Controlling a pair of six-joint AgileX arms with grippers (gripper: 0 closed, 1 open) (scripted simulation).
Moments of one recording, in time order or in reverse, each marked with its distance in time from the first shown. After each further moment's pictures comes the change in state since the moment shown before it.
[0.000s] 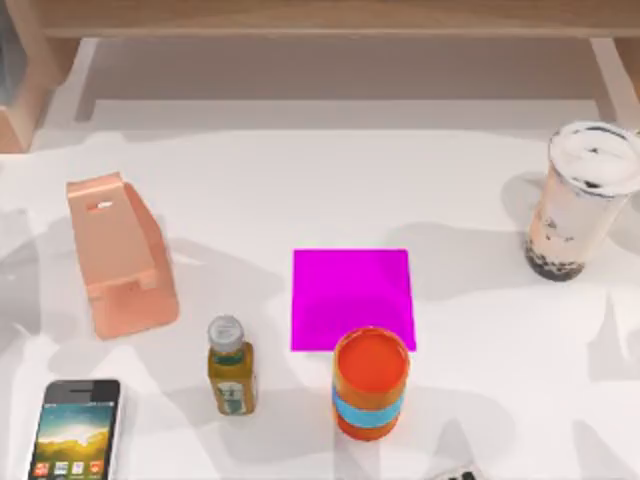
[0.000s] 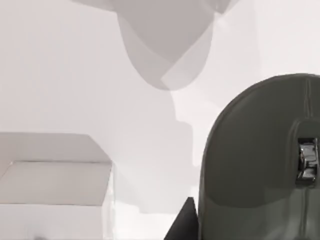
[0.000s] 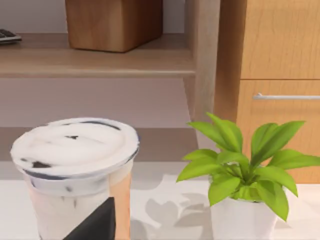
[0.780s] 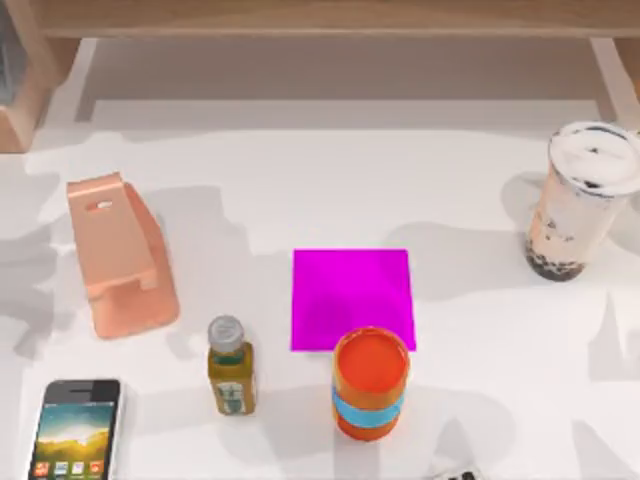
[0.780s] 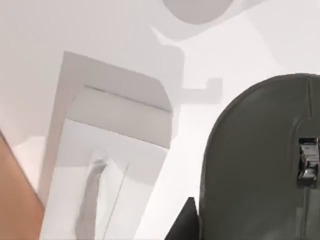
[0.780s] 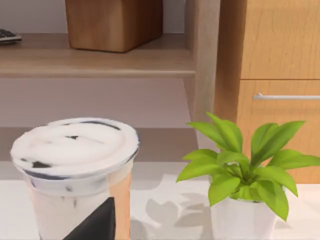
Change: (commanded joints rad) left arm -0.098 -0.001 0.064 0.040 -0.057 -0.362; right arm 0.000 0.000 0.000 0.000 0.000 0.000
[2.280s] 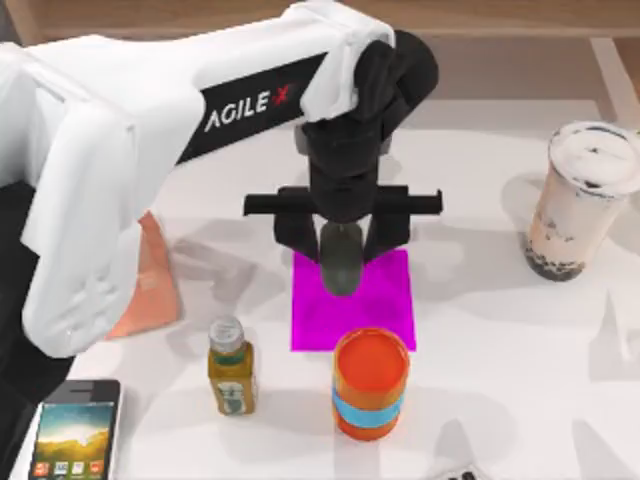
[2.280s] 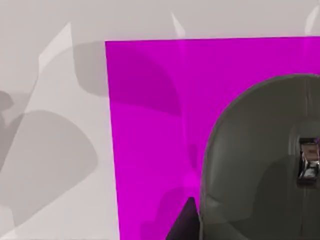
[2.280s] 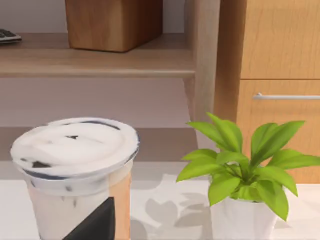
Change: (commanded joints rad) left arm -0.939 0.315 0.208 0.017 0.066 -2.771; right arm 0.000 0.000 0.000 0.000 0.000 0.000
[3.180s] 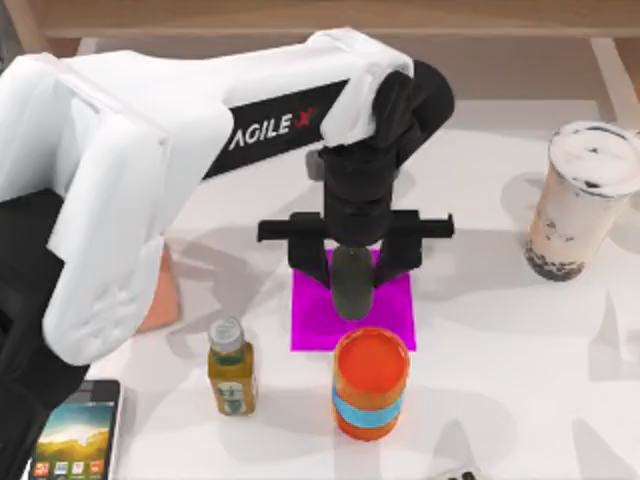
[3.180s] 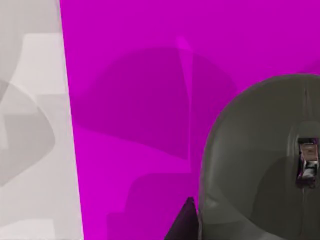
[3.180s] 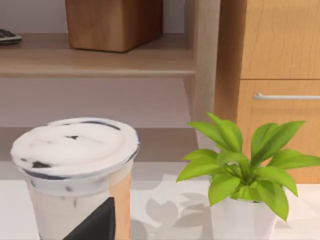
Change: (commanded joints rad) left arm -0.032 0.026 -0.029 0.026 0.012 -0.056; right arm 0.000 0.000 0.000 0.000 0.000 0.000
